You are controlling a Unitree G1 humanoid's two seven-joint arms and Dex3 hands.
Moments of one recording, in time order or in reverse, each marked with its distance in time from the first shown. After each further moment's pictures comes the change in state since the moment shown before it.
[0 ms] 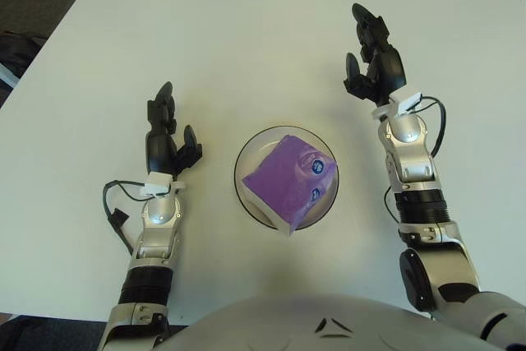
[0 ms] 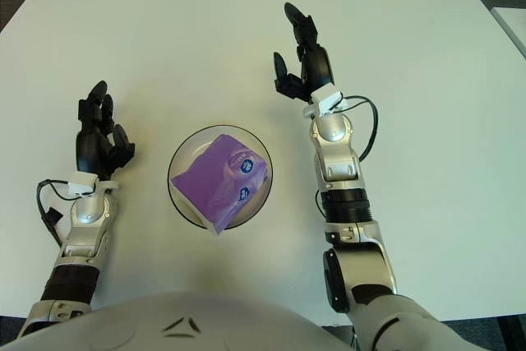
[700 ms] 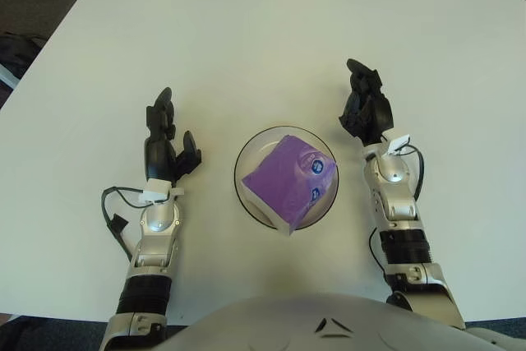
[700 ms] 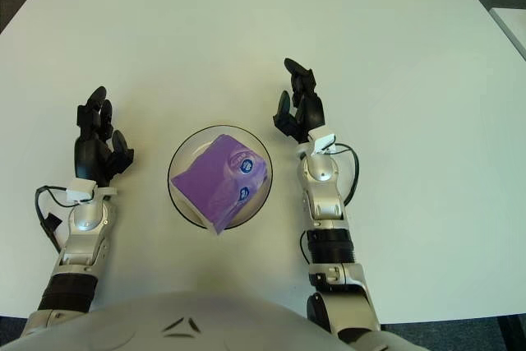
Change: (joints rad) left arm 0.054 -0.005 -0.003 -0.039 0.001 0.007 0.000; right arm 0.254 0.140 0.011 -0.037 0.034 0.000 -0.041
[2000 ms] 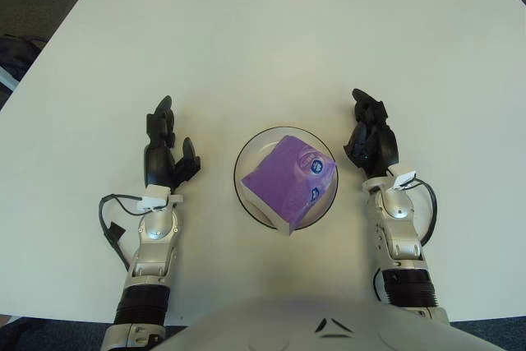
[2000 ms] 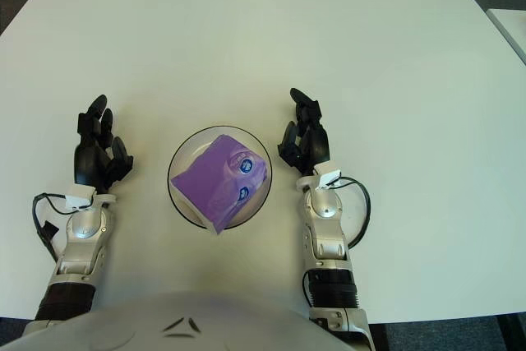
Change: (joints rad) left arm 0.039 -0.002 -0.001 -0.022 -0.001 0.035 -0.010; right arm 0.176 0.021 0.011 -0.075 0.007 -0.053 0.001
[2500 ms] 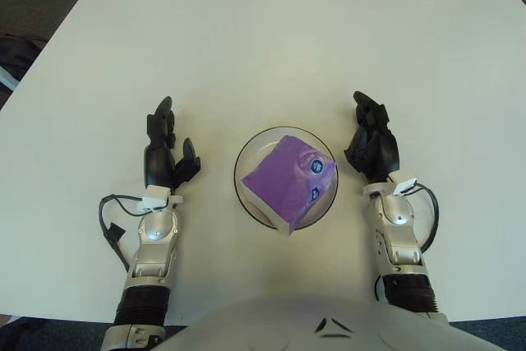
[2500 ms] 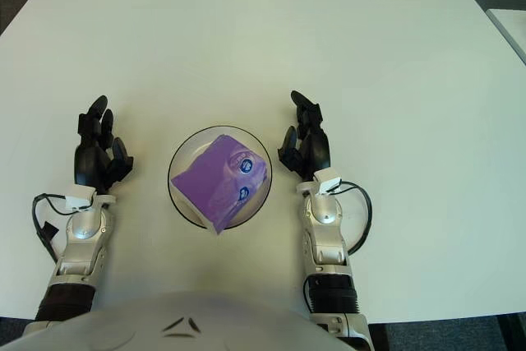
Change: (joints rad) left arm 0.005 0.000 0.000 -0.003 0.002 0.000 0.000; right arm 0.024 0.003 0.015 0.014 -0.007 -0.045 -0.009
